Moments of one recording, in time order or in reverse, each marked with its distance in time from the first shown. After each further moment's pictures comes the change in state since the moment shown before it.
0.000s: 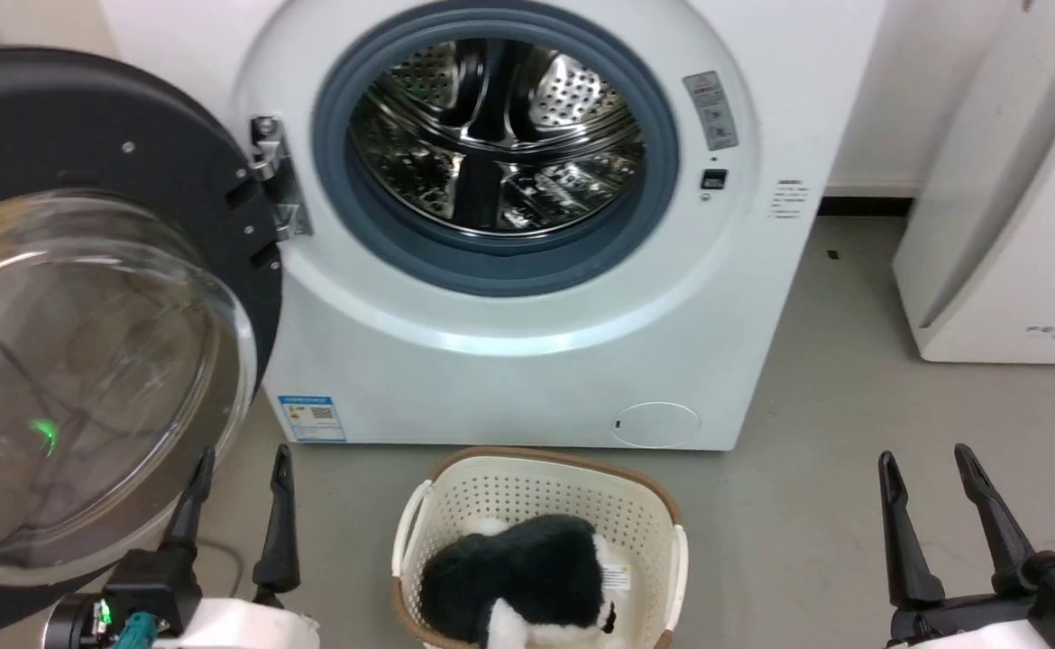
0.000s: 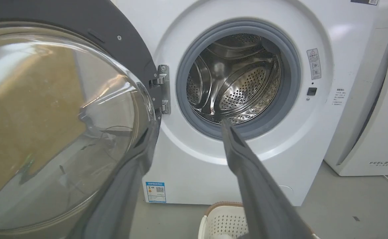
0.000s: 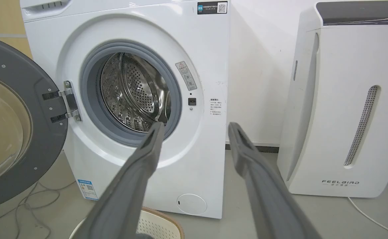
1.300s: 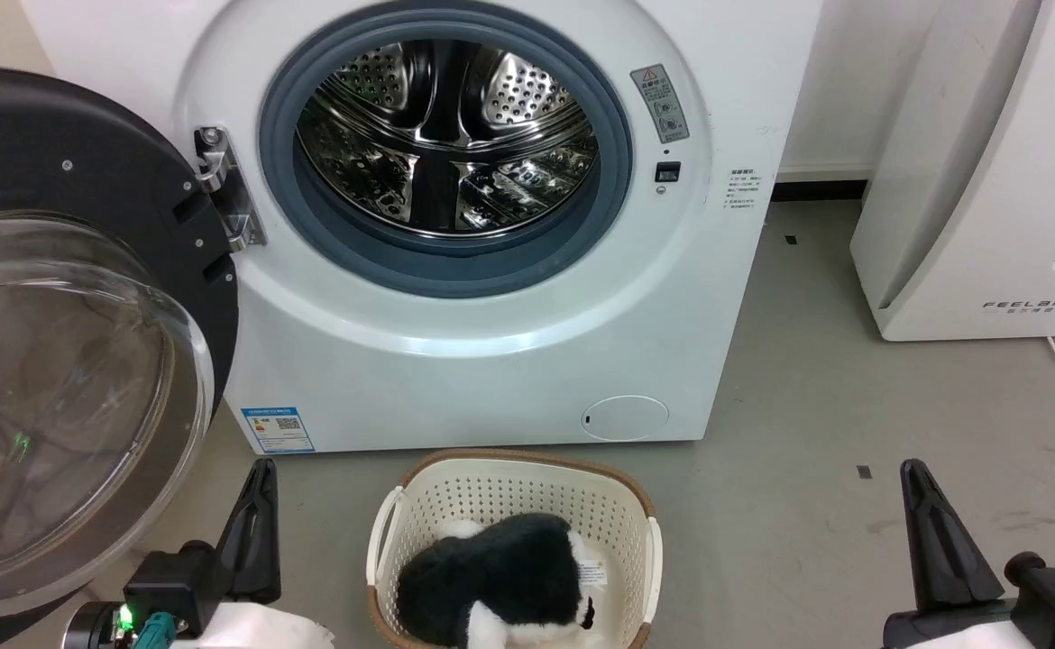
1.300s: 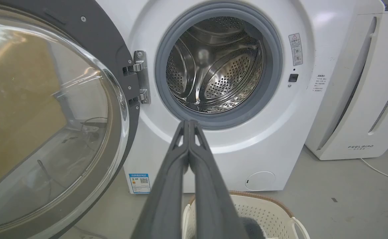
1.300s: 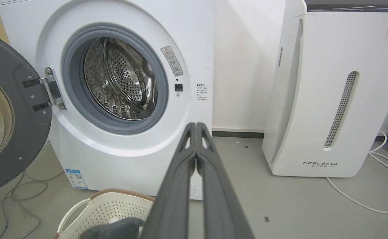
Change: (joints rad) left arm 0.025 -0.016 -0.023 -0.007 0.002 0.008 0.039; right arm 0.011 0.000 0.015 0.000 -0.016 -0.002 0.038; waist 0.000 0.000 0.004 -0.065
